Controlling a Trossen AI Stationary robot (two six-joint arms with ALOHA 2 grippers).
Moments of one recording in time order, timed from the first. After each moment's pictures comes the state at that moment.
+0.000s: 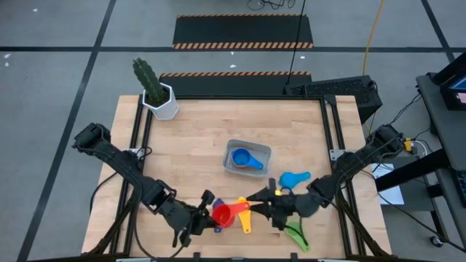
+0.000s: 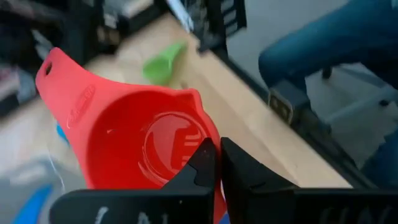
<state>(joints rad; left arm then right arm) -0.67 1.57 1.13 -0.16 -0.26 0.17 0.63 1.51 0.81 0.52 0.62 -0.83</state>
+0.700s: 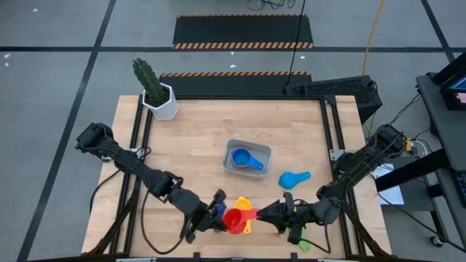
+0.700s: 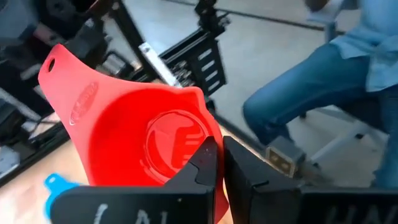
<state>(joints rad) -0.54 1.58 1.13 0.07 0.03 0.32 0.77 1.50 0.81 0.76 0.69 -1.22</state>
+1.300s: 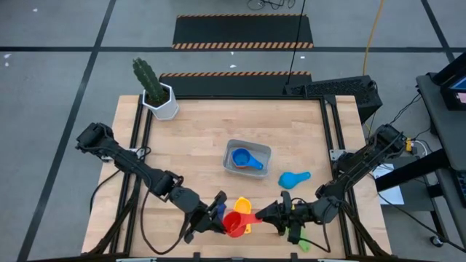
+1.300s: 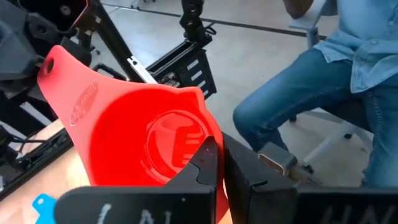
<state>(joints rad) -0.54 1.58 1.13 0.09 0.10 0.36 0.75 1.50 0.81 0.75 0.65 -1.13</state>
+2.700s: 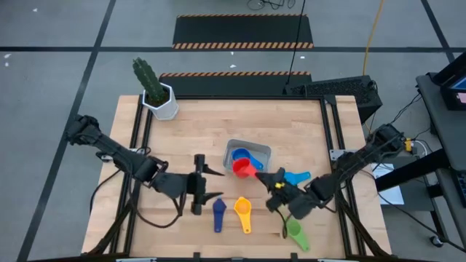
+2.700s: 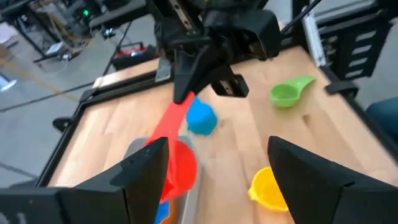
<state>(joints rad) -0.51 1.38 1.13 -0.21 -0.51 0.06 0.62 1.50 0.81 0.26 1.13 -0.98</state>
